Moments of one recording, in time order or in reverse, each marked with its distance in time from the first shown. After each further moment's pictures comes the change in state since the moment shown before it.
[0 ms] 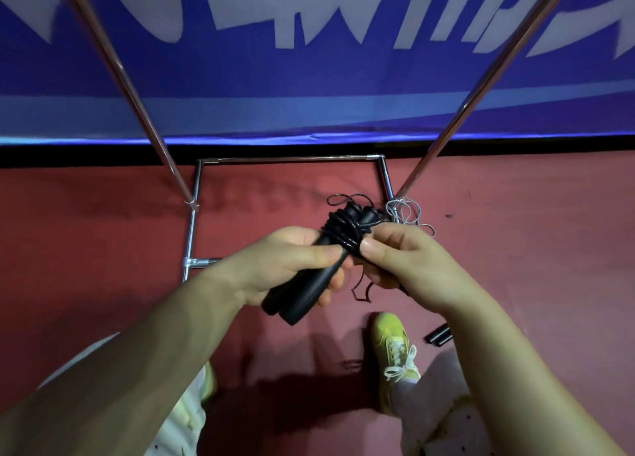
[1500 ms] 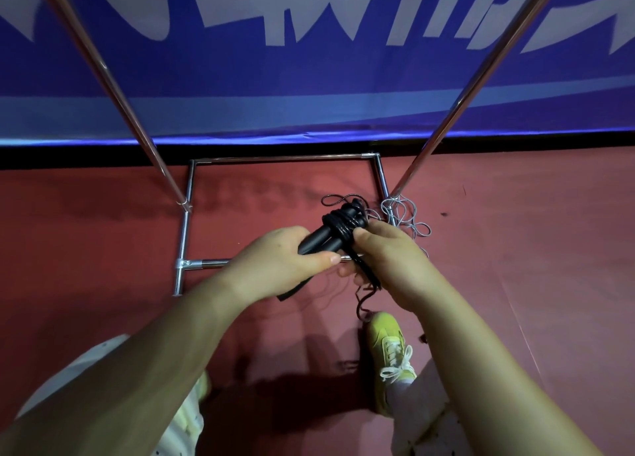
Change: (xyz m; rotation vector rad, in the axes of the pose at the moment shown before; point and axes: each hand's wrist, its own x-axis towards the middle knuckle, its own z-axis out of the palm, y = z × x) left_hand 0.027 -0.014 -0.010 0.973 0.484 -0.054; right_hand 0.020 0.011 0.010 0.138 0.229 0.232
